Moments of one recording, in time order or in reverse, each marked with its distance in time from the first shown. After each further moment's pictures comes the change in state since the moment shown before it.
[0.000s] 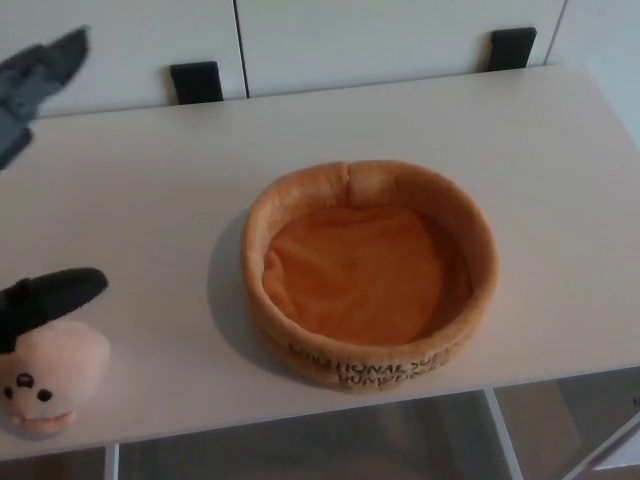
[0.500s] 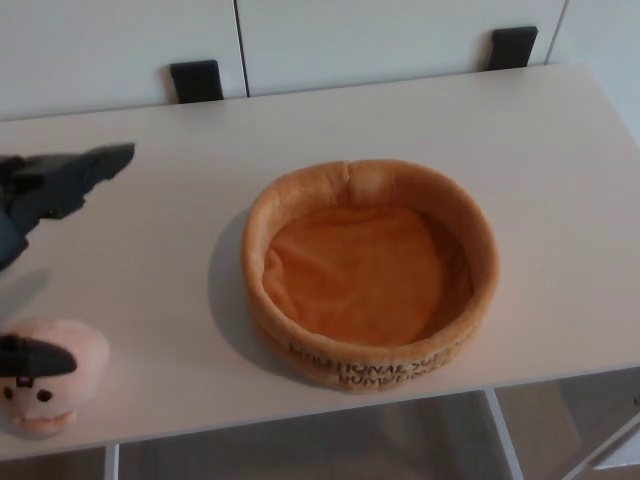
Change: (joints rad) left_arm -0.045 0.231 -0.144 0.074 0.162 0.222 -0.197; right_arm -0.001 -0.012 -0.005 -0.015 0.004 0.000 0.001
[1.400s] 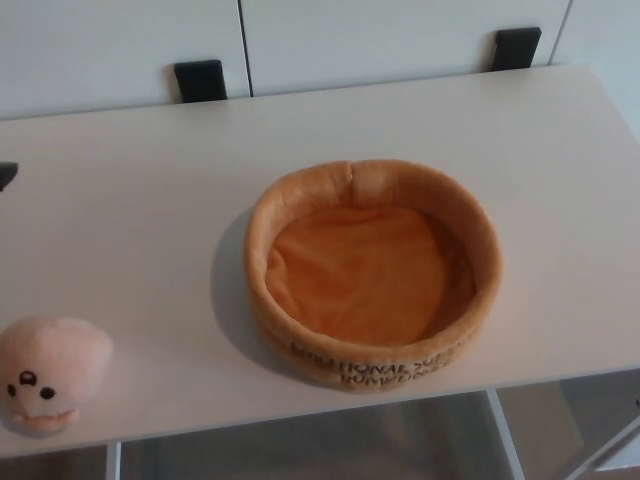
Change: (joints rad) left_arm 0.037 0.122 0.094 0.032 0.195 0.151 -0.174; right_arm 0.007 -0.005 0.002 0.006 0.001 0.004 0.006
